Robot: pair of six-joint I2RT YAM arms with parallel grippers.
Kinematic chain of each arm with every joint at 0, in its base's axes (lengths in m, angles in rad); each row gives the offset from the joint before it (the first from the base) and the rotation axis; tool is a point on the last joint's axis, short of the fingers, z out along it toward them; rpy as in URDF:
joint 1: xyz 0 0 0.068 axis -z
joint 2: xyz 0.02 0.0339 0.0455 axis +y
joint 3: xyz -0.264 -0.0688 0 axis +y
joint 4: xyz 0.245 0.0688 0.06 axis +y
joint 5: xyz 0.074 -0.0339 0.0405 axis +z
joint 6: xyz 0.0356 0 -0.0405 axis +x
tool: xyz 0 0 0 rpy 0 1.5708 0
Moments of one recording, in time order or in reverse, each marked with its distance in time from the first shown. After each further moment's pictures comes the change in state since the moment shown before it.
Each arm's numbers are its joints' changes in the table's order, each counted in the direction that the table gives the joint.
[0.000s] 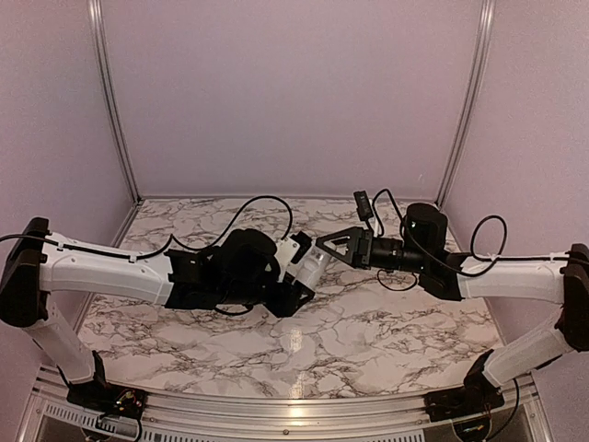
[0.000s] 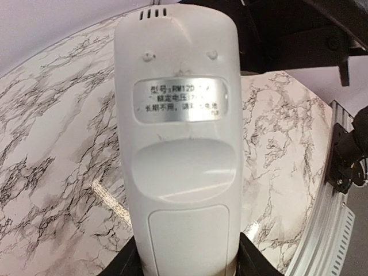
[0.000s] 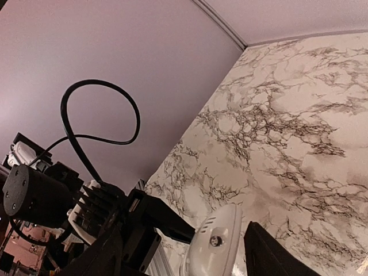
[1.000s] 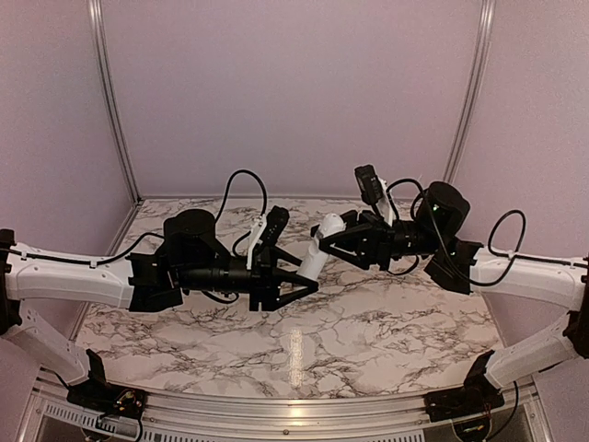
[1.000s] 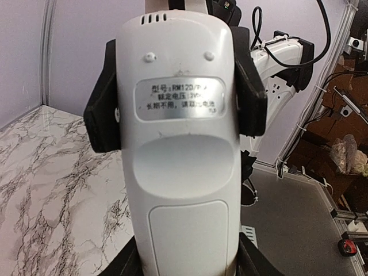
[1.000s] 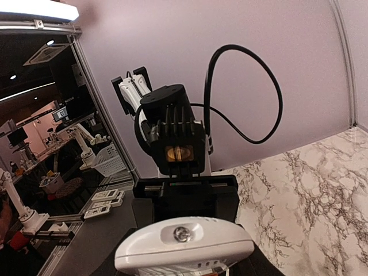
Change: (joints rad) left arm -0.056 -0.233 0.212 -0.473 -0.569 0.047; right arm -0.071 -0.087 -0.118 -0.102 0.386 -0.297
